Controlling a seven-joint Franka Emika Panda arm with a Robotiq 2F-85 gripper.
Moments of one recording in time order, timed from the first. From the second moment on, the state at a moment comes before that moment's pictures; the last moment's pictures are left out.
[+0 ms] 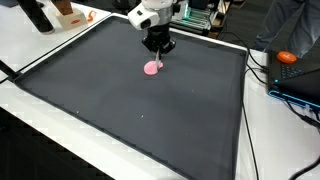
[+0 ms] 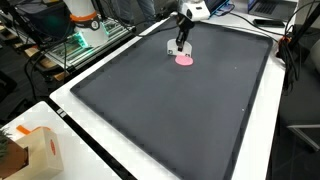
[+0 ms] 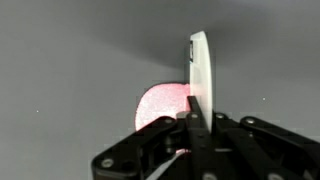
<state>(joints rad) 0.14 0.31 0.09 -2.21 -0.05 2.43 0.03</state>
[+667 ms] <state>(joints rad) 0.14 0.32 0.10 -2.19 -0.08 2.42 -0.07</state>
